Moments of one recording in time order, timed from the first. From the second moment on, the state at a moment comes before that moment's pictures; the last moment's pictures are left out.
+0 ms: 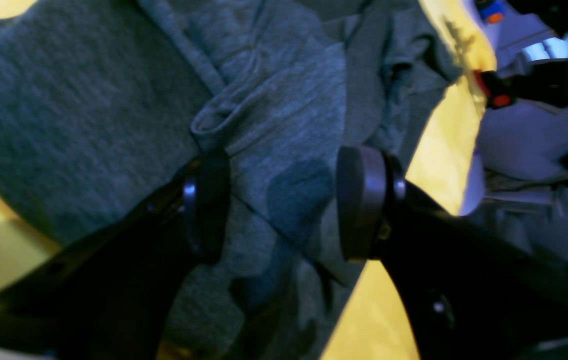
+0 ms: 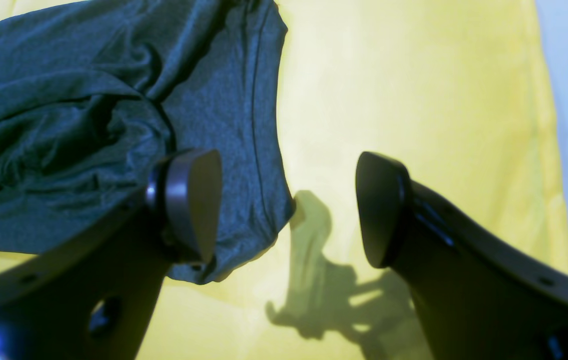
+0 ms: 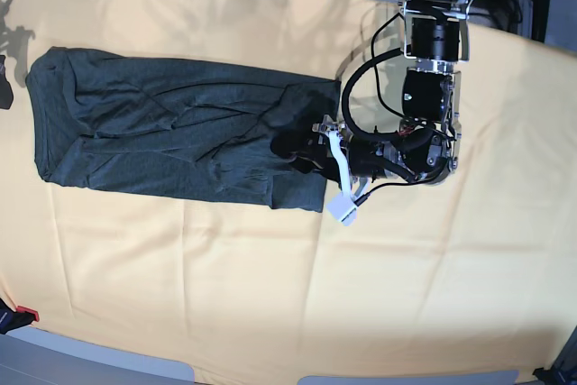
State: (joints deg) left arm -15.1 -5.8 1.7 77.2 -57.9 -38.1 76.4; right arm -18.0 29.7 57.0 91.4 53.4 39.5 -65.5
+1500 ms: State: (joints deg) left arm -15.4 -5.9 1.7 77.2 -60.7 -40.1 74.4; right arm -18.0 29.7 57.0 91.4 53.4 39.5 -65.5
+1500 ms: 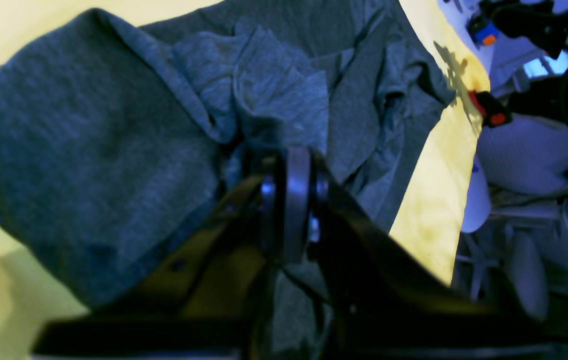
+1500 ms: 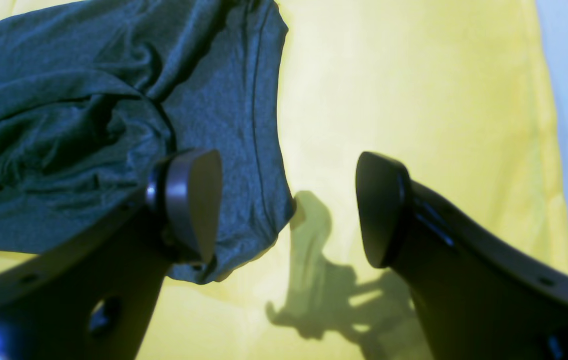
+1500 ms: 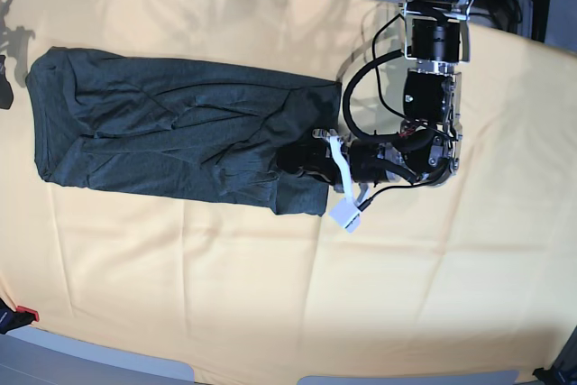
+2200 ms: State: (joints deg) left arm -14.9 -5.0 2.3 77.2 -84.8 -43.7 80.8; right arm -18.0 29.7 57.0 91.4 53.4 39.5 -65.5
